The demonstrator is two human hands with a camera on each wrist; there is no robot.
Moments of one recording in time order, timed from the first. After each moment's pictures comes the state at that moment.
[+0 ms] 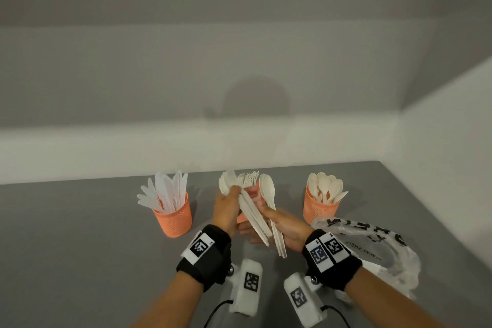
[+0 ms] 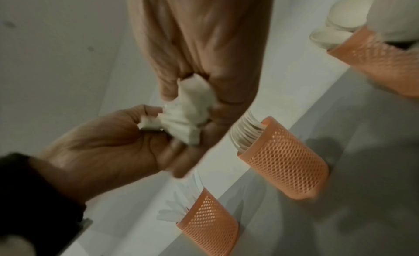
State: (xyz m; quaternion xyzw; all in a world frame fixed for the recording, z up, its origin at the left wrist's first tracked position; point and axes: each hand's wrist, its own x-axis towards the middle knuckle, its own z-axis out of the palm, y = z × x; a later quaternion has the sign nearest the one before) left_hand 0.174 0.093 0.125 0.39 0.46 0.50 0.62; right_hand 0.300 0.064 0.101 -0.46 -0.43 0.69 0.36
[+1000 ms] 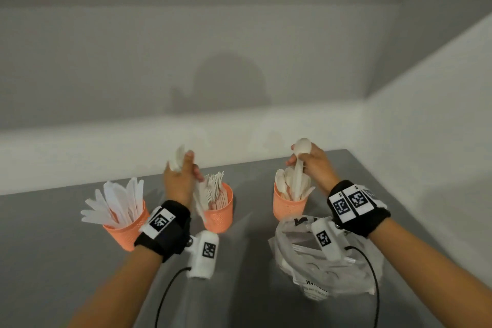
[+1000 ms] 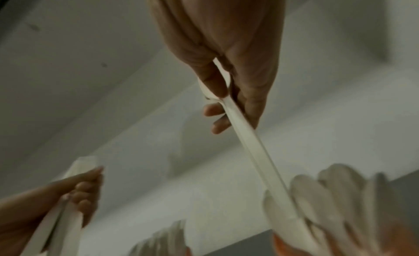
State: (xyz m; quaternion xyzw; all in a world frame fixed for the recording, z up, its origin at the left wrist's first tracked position) left_hand 0.186 0.170 0.128 0.42 0.48 0.60 0.48; right_hand 0.437 0.106 0.154 -0.60 -0.45 0.36 0.55
